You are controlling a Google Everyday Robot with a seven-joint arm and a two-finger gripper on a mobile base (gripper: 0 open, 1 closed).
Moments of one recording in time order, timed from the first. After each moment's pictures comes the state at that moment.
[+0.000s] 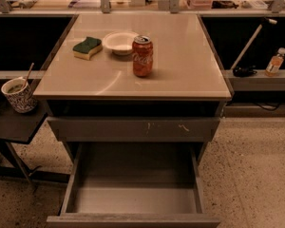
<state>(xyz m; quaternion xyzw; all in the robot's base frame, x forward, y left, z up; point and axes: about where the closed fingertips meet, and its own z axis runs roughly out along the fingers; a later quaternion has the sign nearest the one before) 0.590 -0.255 1.161 -0.29 0.73 -0.12 0.61</state>
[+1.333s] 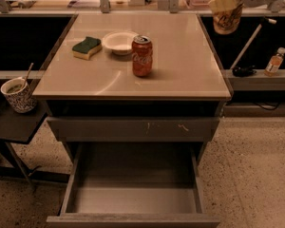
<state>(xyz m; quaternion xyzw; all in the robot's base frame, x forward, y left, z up) 0.711 -0.234 1.035 -0.29 0.82 -0.03 0.50</state>
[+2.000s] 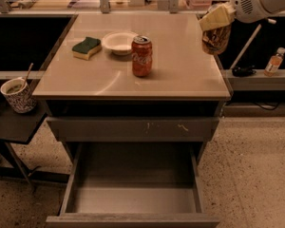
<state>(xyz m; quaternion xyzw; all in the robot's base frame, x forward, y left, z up) 0.669 -0.199 0.999 -0.30 0.84 0.07 0.44</state>
